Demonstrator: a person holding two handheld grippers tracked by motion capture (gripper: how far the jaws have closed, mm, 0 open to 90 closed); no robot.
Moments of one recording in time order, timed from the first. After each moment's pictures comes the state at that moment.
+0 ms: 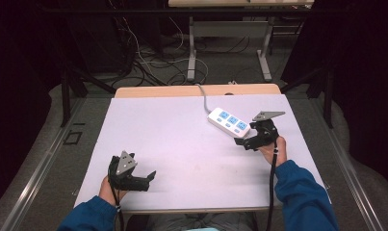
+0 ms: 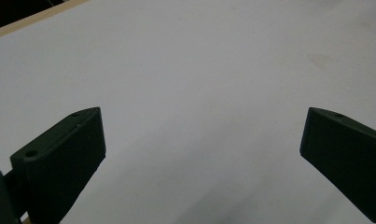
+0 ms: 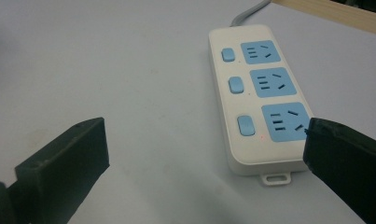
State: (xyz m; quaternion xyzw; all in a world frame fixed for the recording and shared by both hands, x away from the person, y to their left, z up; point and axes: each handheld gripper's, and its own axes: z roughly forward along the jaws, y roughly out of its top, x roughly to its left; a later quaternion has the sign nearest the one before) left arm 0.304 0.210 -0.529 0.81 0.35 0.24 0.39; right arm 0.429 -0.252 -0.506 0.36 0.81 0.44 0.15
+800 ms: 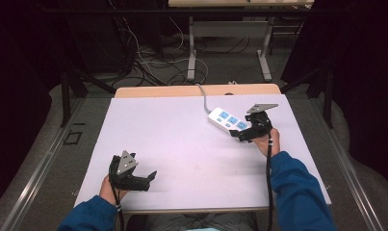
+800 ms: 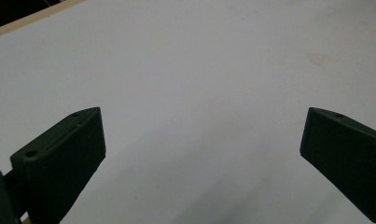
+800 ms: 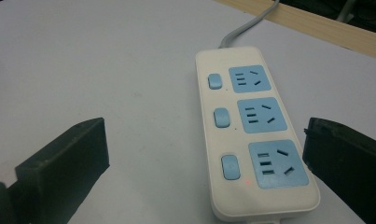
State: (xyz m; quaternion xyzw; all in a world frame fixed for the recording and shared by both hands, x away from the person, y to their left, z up) left arm 0.306 0.209 -0.530 0.82 0.35 0.24 0.39; right arm 0.460 -0.240 -0.507 0.36 0.81 0.44 0.15
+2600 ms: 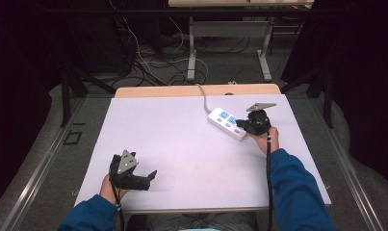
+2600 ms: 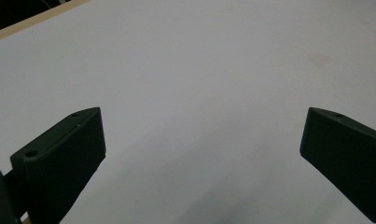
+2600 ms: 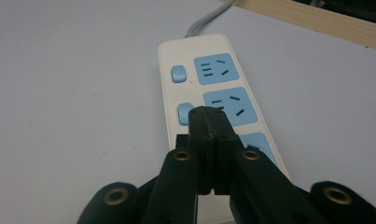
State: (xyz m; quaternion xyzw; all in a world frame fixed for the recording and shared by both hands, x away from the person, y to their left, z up) left arm 0.307 0.208 -0.529 0.82 0.35 0.24 0.39; right arm 0.475 -0.242 -0.520 0.40 0.80 0.42 0.17
